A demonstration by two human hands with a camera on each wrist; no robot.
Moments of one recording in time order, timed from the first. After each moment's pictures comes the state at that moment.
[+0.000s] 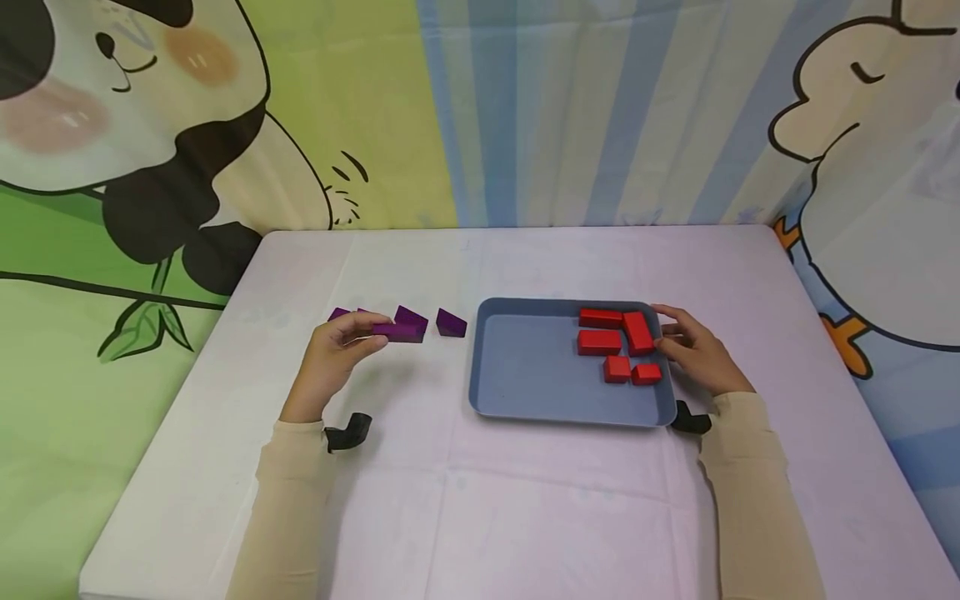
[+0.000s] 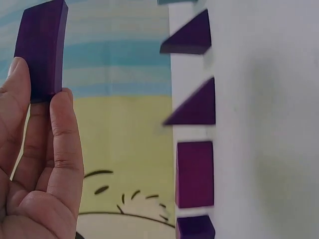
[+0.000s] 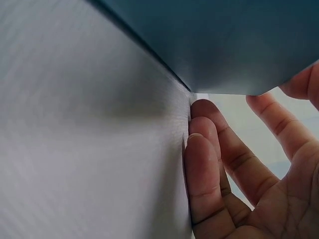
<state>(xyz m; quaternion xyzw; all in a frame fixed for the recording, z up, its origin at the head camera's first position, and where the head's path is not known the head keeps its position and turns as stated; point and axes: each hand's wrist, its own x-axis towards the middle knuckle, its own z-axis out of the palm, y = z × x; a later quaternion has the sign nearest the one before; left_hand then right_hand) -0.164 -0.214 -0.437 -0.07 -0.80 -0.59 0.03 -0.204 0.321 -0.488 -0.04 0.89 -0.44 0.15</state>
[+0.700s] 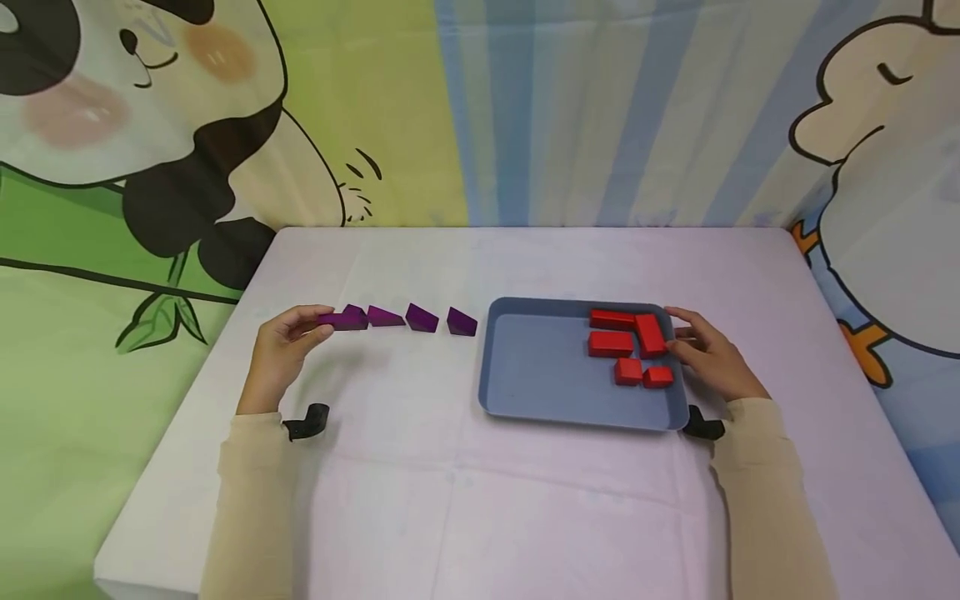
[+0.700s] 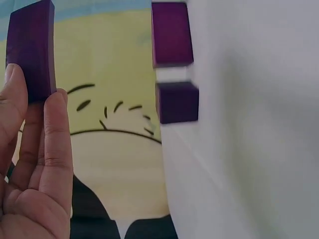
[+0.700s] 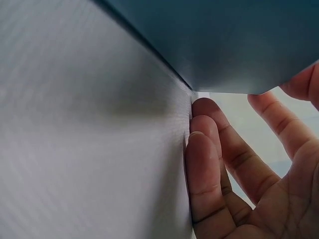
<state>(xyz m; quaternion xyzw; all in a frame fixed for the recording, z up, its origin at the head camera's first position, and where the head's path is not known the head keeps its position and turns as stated) -0.159 -0.291 -0.435 0.02 -0.84 -0.53 0.08 -0.204 0.323 -0.489 -0.05 0.89 -0.44 0.15</state>
